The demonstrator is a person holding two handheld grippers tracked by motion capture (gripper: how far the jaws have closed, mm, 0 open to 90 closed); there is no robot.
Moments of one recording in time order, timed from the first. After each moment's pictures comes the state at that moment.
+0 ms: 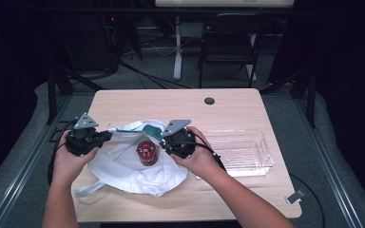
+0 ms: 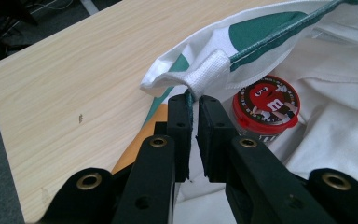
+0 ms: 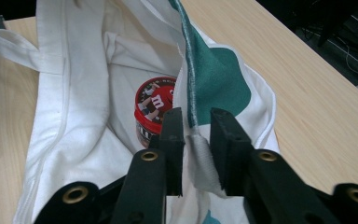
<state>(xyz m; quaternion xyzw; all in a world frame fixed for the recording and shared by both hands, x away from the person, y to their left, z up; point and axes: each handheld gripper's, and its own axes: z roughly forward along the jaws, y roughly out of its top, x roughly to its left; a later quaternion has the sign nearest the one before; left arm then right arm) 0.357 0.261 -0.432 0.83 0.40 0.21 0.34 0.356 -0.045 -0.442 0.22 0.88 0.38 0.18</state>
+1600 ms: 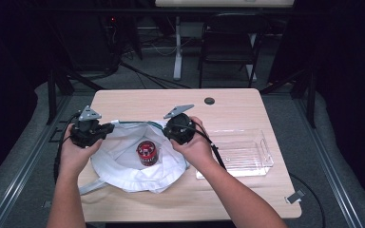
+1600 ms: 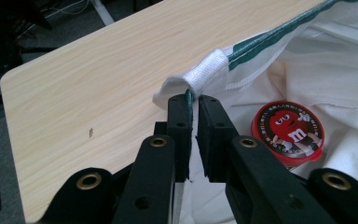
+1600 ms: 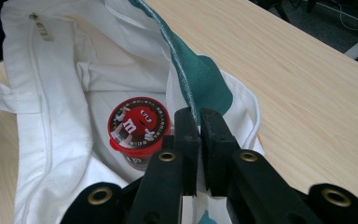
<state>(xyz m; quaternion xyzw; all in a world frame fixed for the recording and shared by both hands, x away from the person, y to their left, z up) 0.378 0.255 -0.432 0.81 0.41 0.22 0.35 0.388 -0.044 -0.432 0.32 0.85 0.38 0.15</state>
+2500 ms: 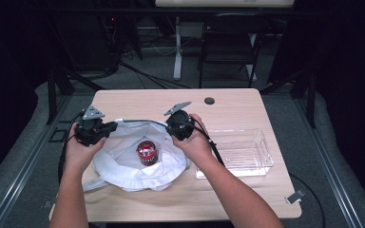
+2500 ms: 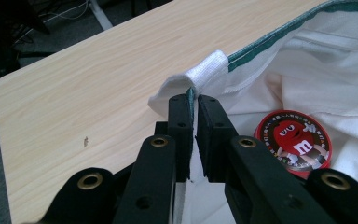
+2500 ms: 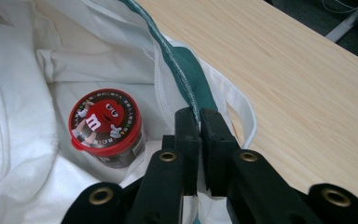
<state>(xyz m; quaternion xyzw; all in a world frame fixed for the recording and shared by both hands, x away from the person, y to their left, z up) 0.388 0.250 -0.439 0.81 0.41 0.23 0.36 0.407 -0.043 -0.441 0.35 0.86 0.34 0.17</state>
